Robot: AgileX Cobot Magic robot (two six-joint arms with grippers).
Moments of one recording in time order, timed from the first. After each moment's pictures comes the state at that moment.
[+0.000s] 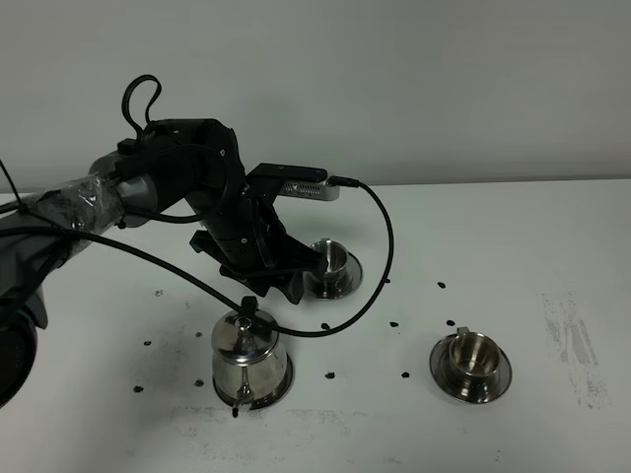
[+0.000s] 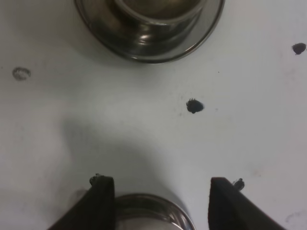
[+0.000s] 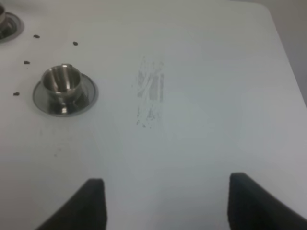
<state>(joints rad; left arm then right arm) -0.42 2.27 -1.88 -0.22 0.95 0.12 -0.01 0.00 -0.49 0.01 1.08 -0.13</state>
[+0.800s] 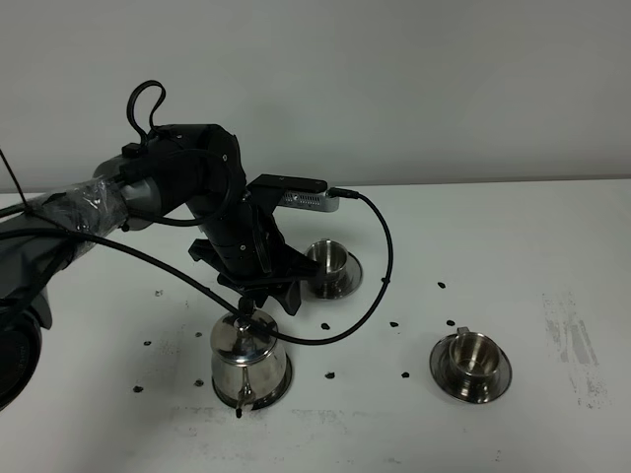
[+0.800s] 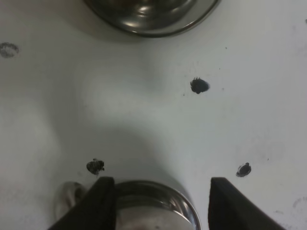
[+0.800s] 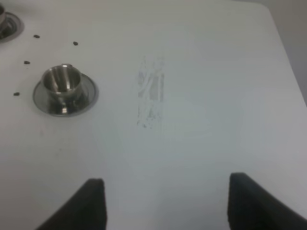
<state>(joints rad) -0.42 2.28 -1.88 -0.22 1.00 0.12 -0.01 0.00 -0.49 0.01 1.08 -0.13</state>
